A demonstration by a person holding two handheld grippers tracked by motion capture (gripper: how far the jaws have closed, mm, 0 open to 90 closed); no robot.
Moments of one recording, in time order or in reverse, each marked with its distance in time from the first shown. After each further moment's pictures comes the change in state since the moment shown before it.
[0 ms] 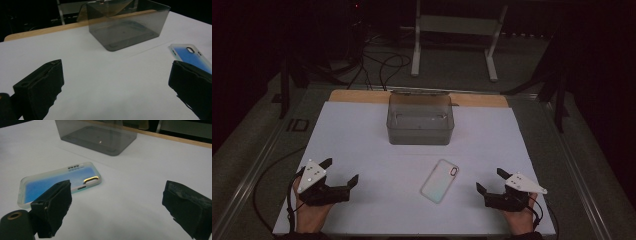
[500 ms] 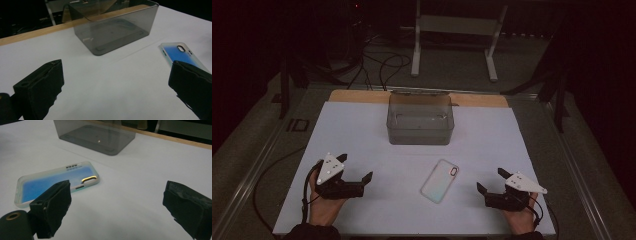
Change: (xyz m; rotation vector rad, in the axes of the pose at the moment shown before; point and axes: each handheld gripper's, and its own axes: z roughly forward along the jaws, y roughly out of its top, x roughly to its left) left arm -0.020 0.016 0.026 0.045 -0.047 0.044; right arm -0.001 0.001 0.000 0.005 -0.011 -0.014
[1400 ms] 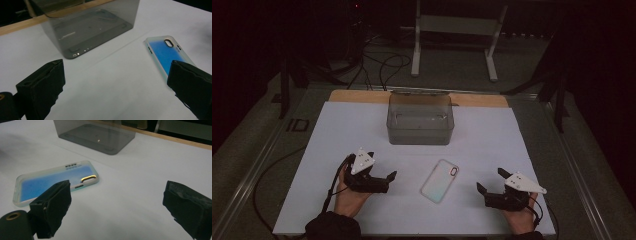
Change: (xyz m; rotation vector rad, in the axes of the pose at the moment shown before) left arm -0.032 0.013 0.055 0.082 -0.097 0.044; right arm 0.000 0.000 0.001 0.007 -0.005 -0.012
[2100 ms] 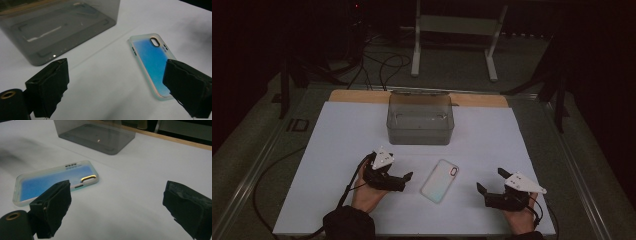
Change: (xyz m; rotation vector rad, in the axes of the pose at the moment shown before) left arm -0.021 0.010 0.038 0.055 -0.092 0.005; right arm 0.000 0.000 0.000 -0.001 0.003 -0.002
